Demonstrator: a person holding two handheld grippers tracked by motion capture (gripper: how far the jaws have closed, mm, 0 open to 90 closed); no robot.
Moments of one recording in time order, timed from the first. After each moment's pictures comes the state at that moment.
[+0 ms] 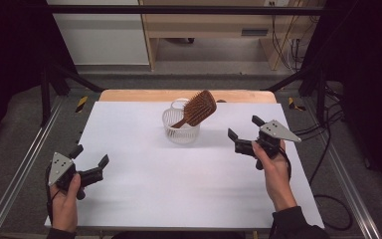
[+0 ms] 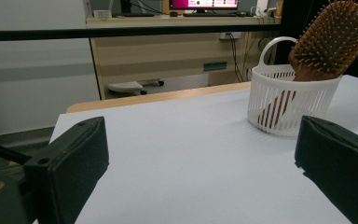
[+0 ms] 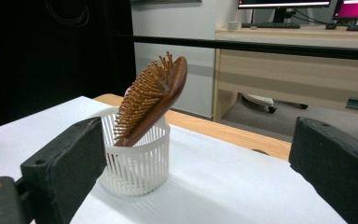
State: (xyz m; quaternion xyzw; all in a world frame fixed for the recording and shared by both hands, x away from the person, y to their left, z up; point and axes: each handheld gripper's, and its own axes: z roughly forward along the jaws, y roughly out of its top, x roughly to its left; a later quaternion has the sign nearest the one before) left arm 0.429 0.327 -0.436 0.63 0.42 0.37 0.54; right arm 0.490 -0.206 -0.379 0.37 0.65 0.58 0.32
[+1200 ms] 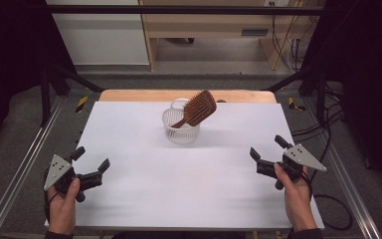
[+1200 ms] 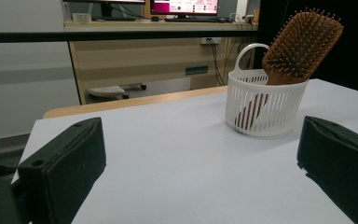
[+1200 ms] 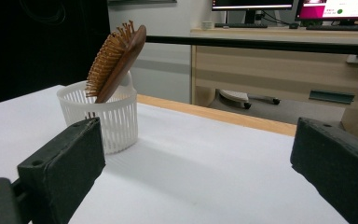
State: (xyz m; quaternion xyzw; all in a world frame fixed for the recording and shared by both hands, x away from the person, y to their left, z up) left arm 0.421 0.328 -0.434 0.64 0.39 0.35 0.57; right arm 0.444 -0.261 -0.419 0.40 0.63 0.57 0.35
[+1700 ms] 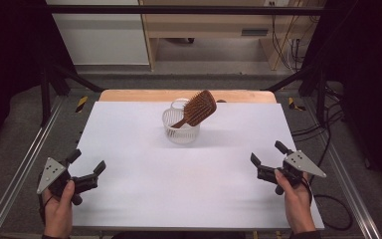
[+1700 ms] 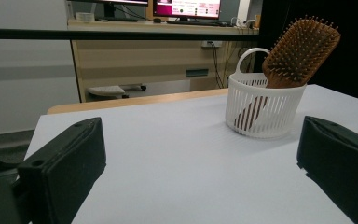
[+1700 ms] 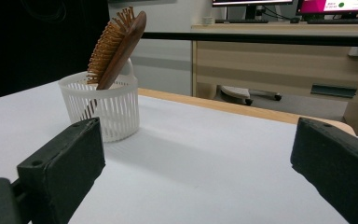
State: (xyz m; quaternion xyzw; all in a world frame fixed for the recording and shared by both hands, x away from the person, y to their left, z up) left arm 0.412 0.337 -0.434 0.63 0.40 0.34 0.57; right arm 0.437 -0.264 -0.435 0.40 0.63 0.57 0.34
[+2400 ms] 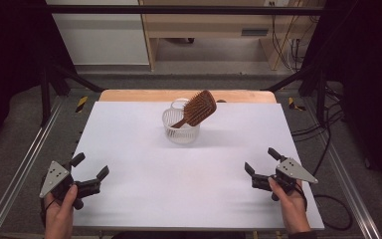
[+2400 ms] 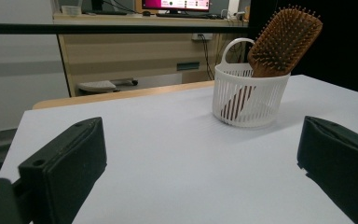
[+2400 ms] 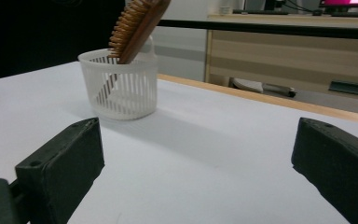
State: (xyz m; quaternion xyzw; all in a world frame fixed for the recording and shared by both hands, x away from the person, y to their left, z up) left arm 0.405 0.329 -0.436 0.64 0.39 0.33 0.57; right arm 0.429 -0.253 -0.454 0.37 0.66 0.57 0.33
